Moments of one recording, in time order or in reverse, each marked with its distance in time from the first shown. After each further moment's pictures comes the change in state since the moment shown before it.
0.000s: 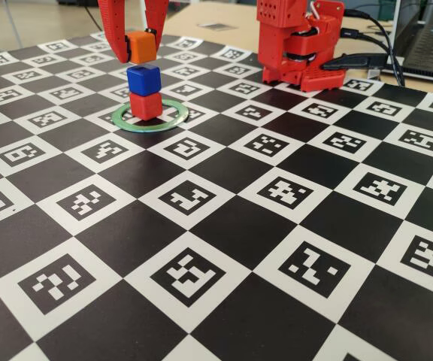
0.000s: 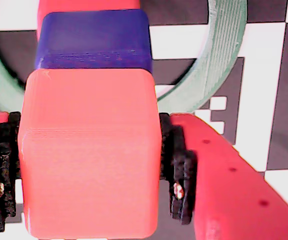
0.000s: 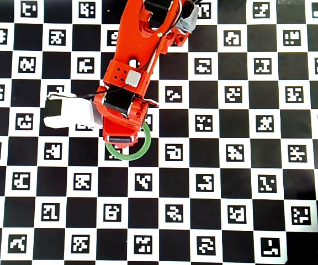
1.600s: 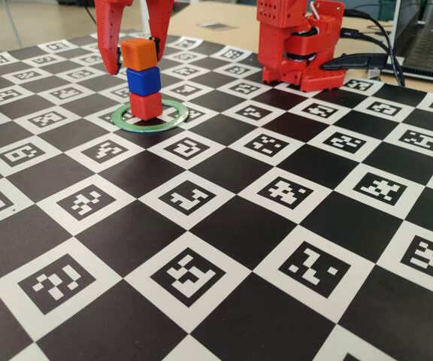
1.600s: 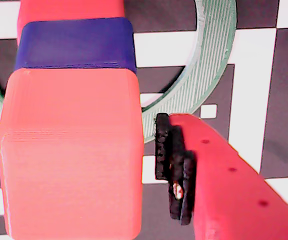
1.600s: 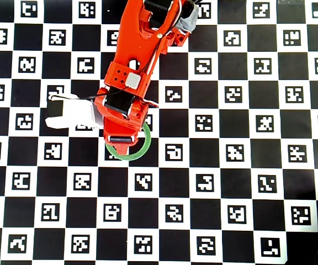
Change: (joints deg) arm 0.0 0.0 2.8 -1.9 -0.3
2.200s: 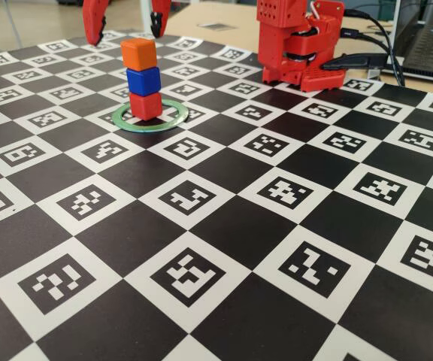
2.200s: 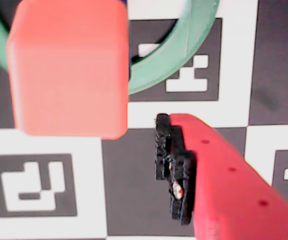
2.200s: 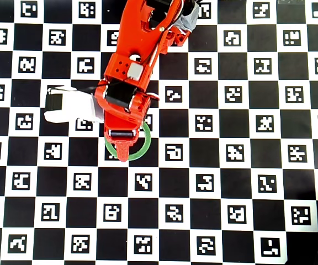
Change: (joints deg) arm 0.0 5.8 -9.1 11.2 0.4
